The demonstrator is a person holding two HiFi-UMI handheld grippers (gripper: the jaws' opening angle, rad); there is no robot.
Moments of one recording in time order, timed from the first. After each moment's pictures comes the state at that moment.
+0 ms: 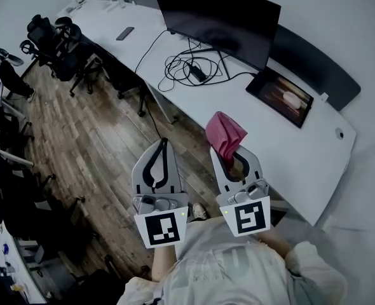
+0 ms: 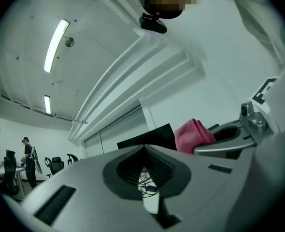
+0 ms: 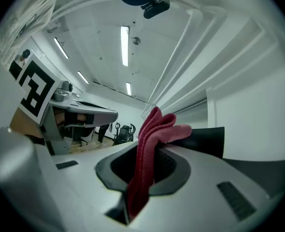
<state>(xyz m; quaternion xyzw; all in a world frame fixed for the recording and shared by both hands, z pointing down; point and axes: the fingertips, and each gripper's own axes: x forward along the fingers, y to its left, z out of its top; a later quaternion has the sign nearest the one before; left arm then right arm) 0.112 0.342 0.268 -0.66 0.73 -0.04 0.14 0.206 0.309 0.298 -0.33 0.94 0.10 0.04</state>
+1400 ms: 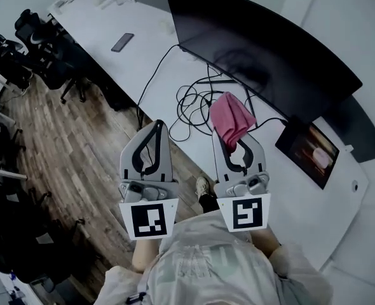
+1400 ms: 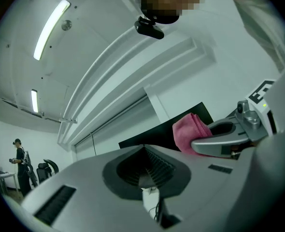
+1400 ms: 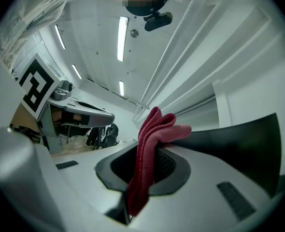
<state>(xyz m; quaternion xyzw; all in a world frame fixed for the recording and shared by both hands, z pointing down) -0.077 0.062 0.268 -0.70 0.70 -0.07 0.16 0.025 0.030 0.294 -0.37 0.92 0.14 0.05</state>
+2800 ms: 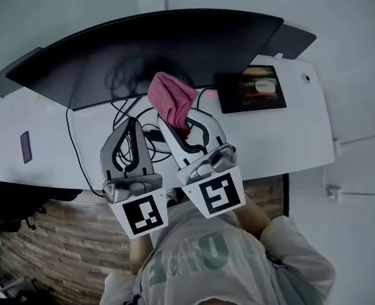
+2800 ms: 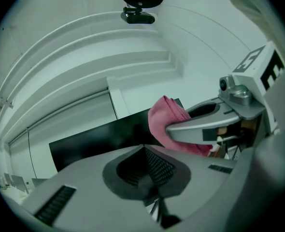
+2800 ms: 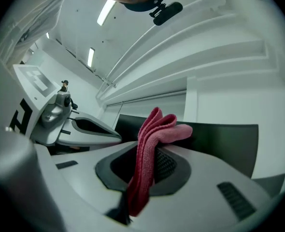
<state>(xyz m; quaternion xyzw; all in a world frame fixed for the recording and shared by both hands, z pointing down) -0.012 -0.122 0.284 -0.88 0.40 -0.09 0.23 0.036 -0.101 0.284 -0.60 0.78 0.13 -0.05</state>
